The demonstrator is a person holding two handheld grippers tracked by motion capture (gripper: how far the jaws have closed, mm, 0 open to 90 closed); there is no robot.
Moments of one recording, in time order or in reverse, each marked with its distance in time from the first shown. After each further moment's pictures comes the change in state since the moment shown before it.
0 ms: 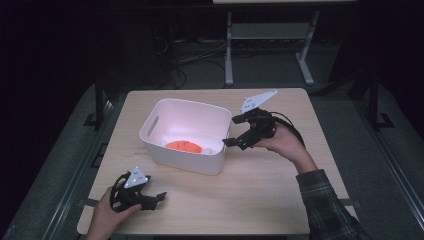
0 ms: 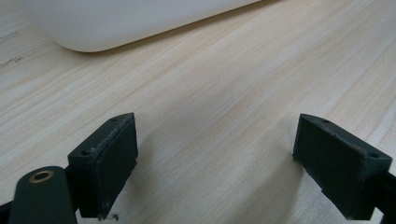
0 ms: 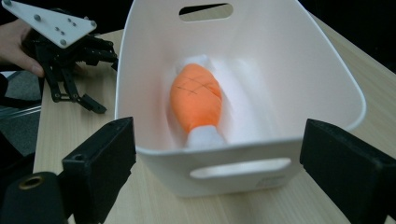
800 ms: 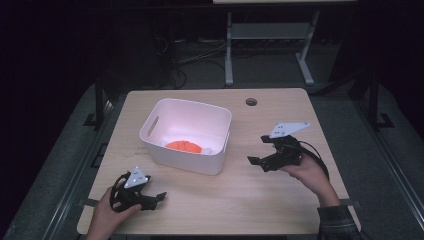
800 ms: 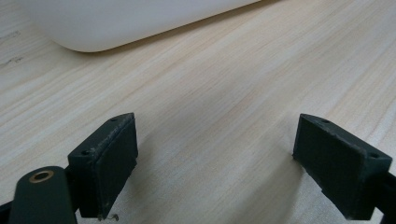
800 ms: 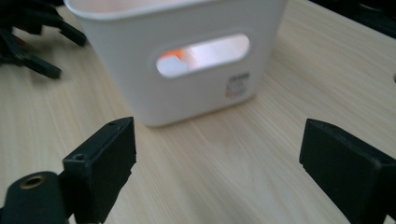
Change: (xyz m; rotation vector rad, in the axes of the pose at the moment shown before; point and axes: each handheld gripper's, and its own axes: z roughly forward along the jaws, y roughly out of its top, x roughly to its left) left arm 0.000 0.000 0.000 -0.002 0.000 -0.003; right arm 0.017 -0.092 -0.030 -0.024 -0.201 0.128
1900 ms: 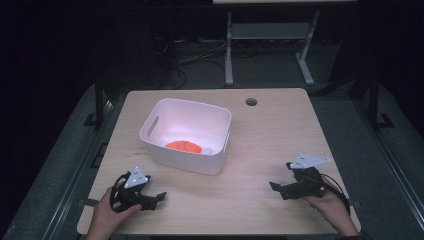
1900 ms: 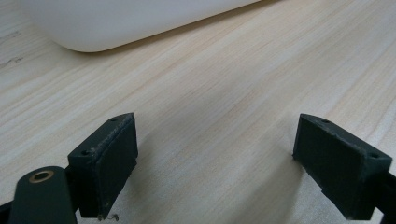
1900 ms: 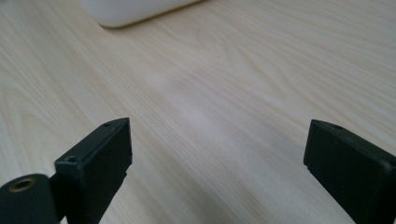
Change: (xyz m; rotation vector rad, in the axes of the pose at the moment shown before) left arm 0.000 0.000 0.000 0.003 -0.001 0.003; right arm 0.013 -0.096 -0.024 0.087 -0.157 0.111
